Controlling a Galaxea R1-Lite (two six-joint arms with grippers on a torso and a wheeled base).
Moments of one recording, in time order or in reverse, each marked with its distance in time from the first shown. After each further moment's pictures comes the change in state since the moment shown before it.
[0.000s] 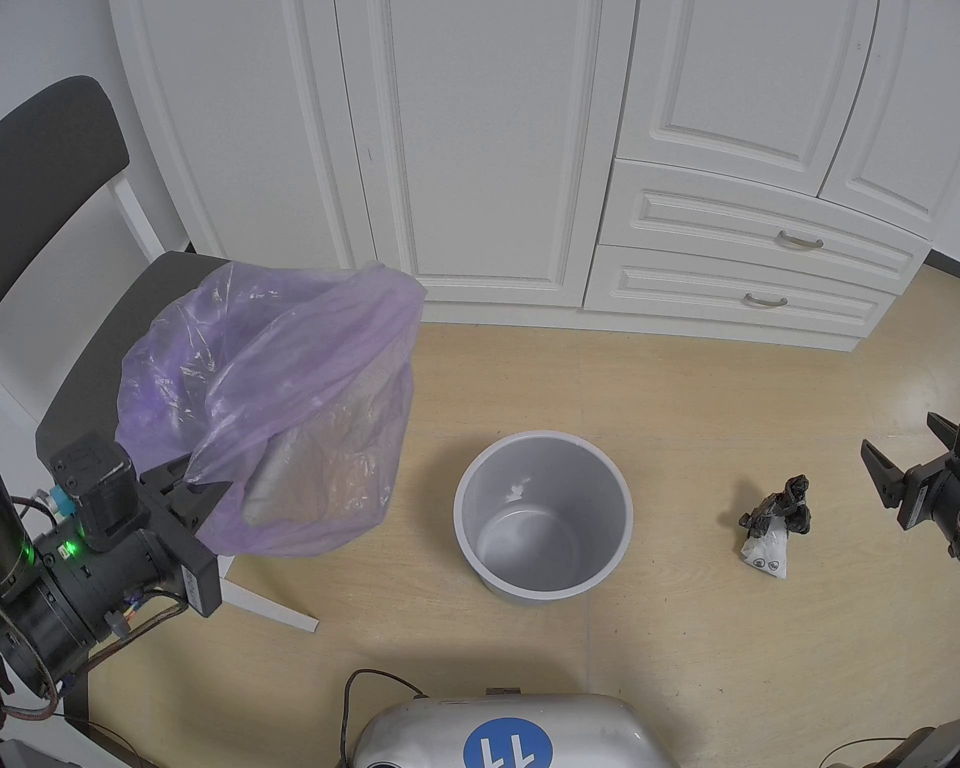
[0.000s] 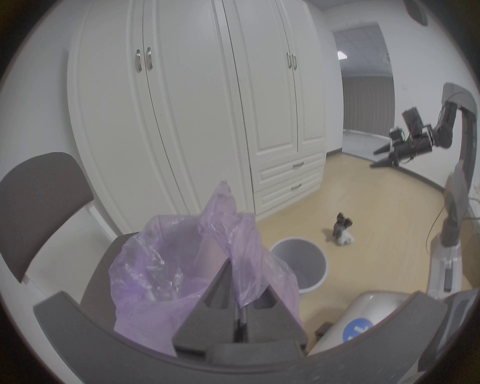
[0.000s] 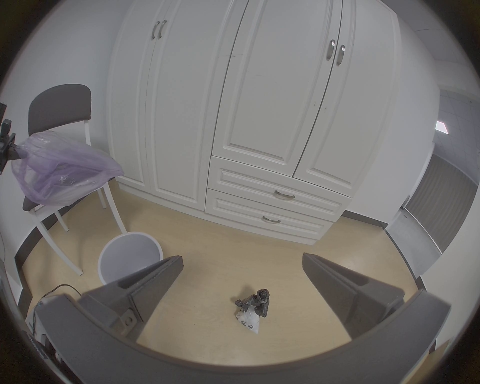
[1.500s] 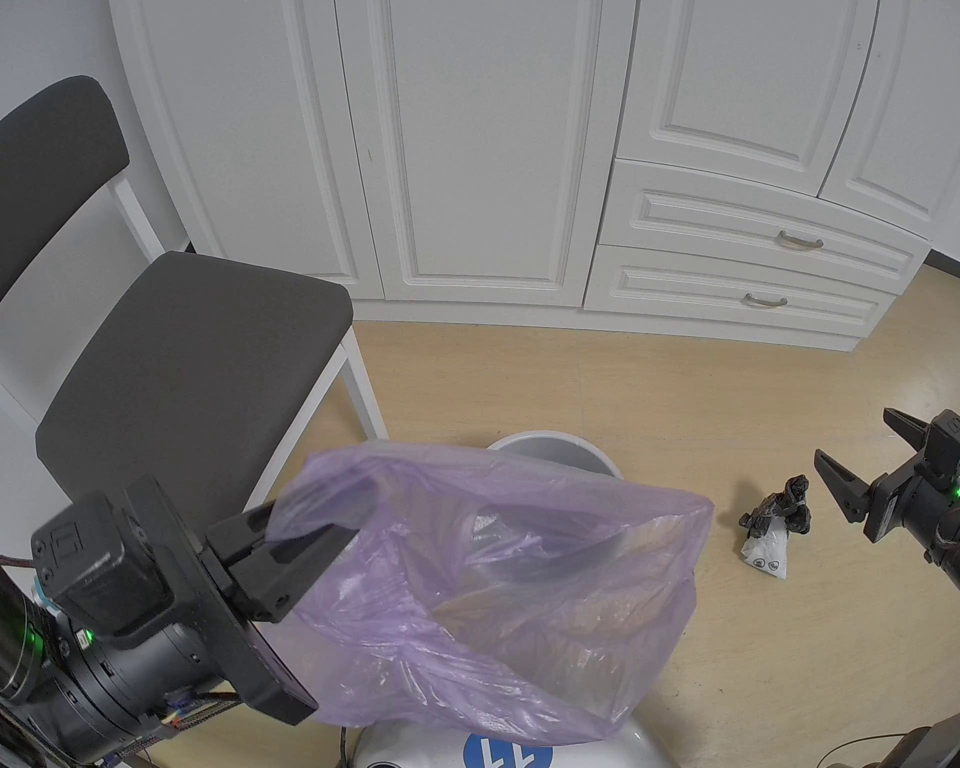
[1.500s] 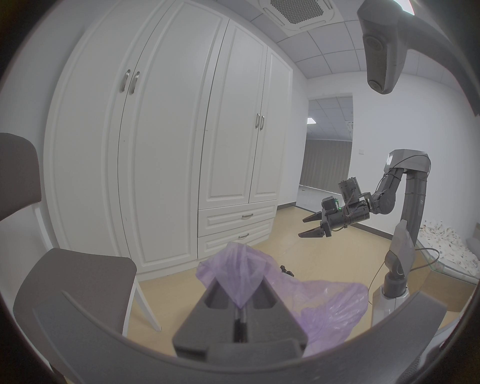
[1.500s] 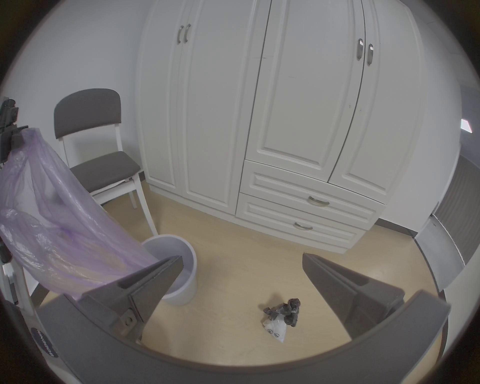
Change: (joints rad) left arm -0.333 0.101 0.086 -0.421 -0.066 -0.104; right arm 0.194 0.060 -0.023 -0.019 0.006 0.002
